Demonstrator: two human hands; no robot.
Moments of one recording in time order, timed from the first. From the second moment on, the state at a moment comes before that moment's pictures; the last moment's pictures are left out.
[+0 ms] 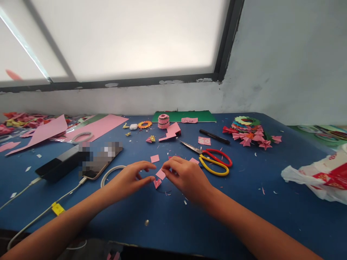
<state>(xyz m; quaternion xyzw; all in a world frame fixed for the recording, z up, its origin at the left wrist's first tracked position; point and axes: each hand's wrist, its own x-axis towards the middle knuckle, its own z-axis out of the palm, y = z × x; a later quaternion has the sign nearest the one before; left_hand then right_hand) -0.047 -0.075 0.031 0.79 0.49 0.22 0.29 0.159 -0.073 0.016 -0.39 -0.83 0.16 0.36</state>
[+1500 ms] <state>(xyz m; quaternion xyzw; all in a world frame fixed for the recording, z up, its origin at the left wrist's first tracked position) -0.035 -0.091 0.043 0.54 0.37 0.38 0.65 0.146 -0.092 0.022 -0.33 -0.51 0.61 0.52</state>
